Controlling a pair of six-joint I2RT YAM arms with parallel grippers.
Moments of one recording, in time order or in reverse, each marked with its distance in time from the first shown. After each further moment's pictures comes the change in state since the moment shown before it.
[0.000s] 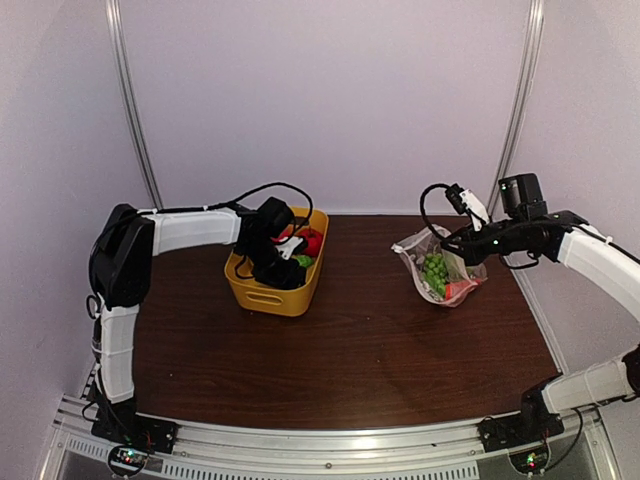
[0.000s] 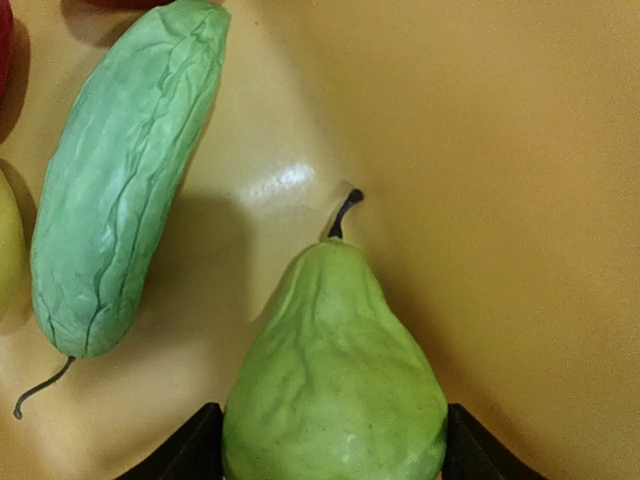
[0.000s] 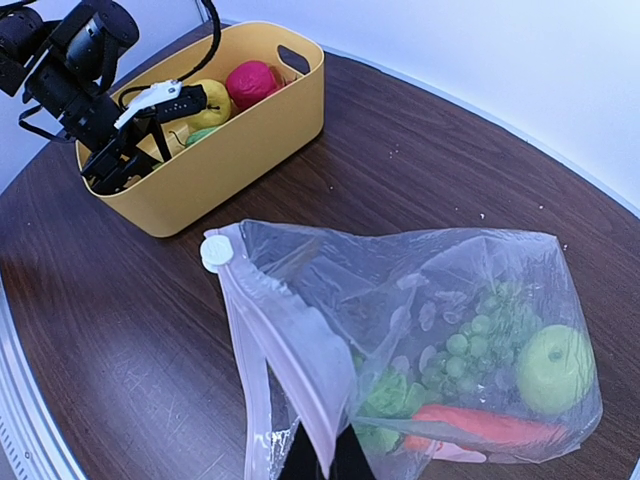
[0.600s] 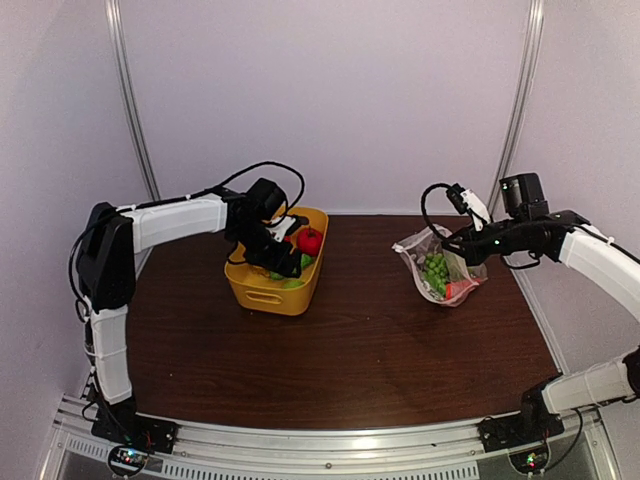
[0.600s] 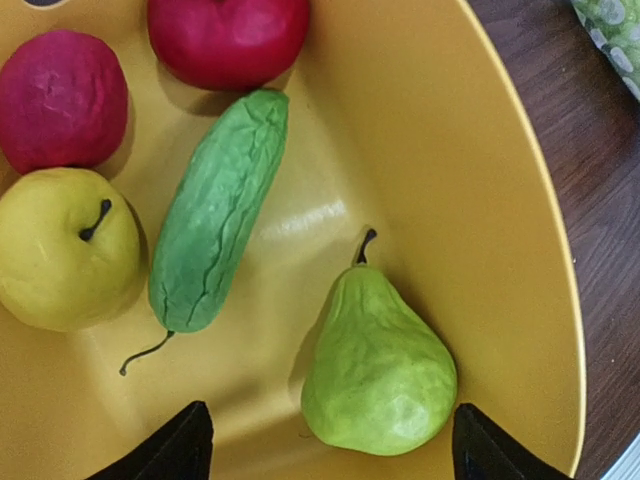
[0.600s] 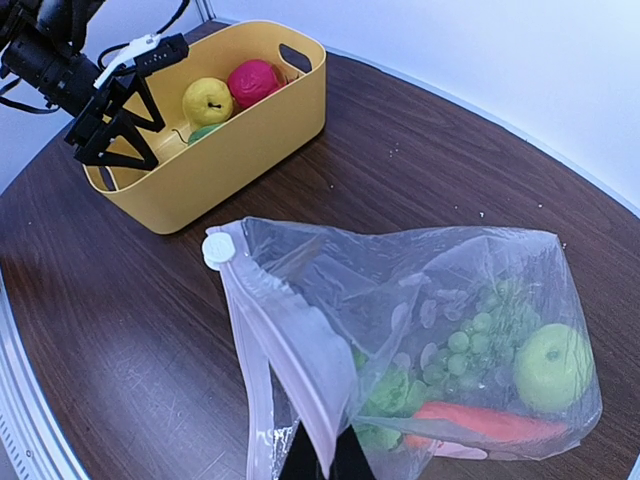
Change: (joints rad) left arm 0.019 -0.098 0.035 -0.023 -0.086 0.009; right arm 0.000 -0.006 0.001 -0.009 0.000 -0.002
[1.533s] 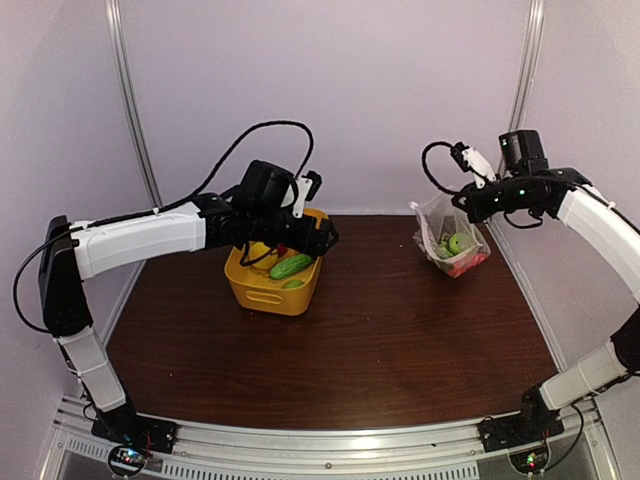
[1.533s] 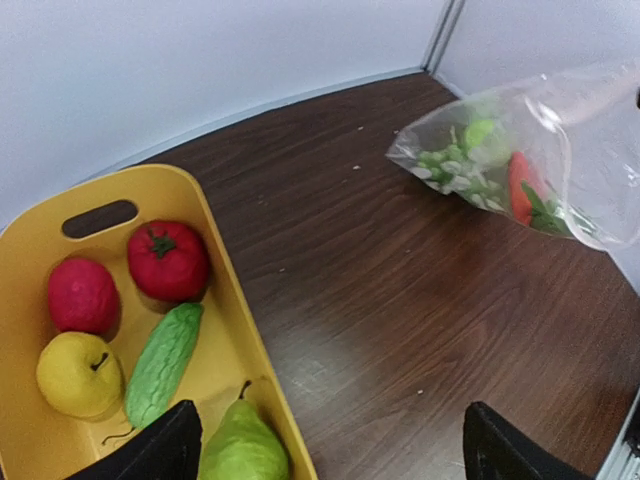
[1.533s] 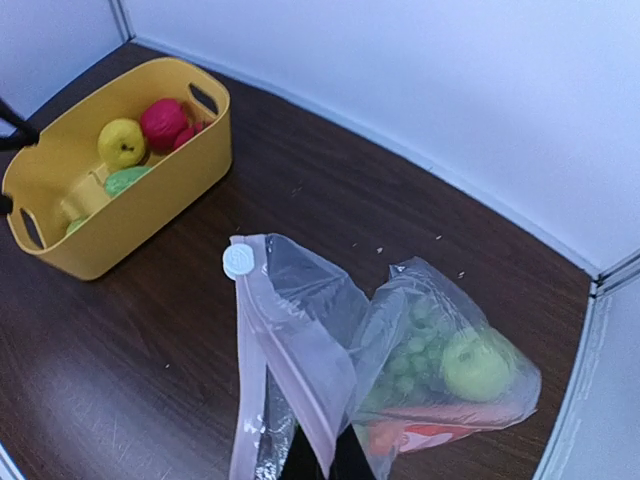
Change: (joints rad) left arm -0.216 -0.268 -0.195 0.470 -0.156 -0.122; right arm -0.021 0.159 0.369 -0.134 0.239 -0.033
